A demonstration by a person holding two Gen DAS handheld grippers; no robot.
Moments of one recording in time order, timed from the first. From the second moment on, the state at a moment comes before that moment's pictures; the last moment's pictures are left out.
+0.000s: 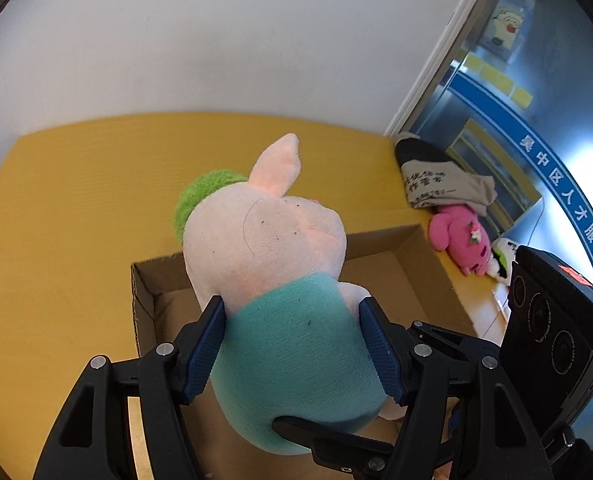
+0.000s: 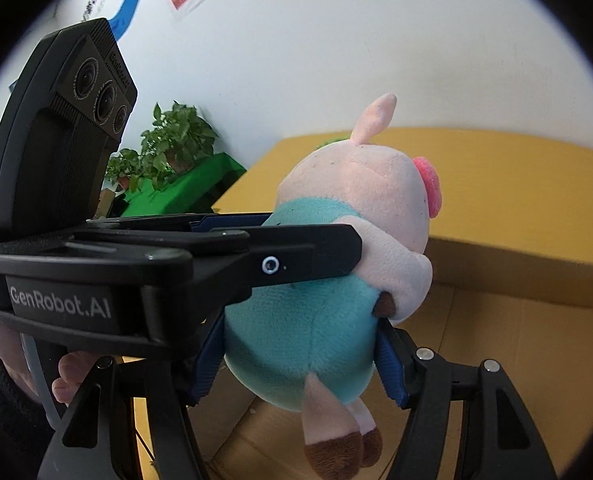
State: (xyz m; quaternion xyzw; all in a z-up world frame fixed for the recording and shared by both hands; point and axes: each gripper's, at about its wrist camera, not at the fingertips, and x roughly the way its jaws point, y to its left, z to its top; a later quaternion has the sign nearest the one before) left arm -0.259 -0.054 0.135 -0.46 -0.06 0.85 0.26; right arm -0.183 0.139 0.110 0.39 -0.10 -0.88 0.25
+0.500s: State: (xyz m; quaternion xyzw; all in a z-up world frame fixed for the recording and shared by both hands) left arm -0.270 -0.066 0.068 -0.50 -0.06 0.83 0.22; right arm -0.237 0.124 0.029 0.45 -0.13 -0.84 0.26
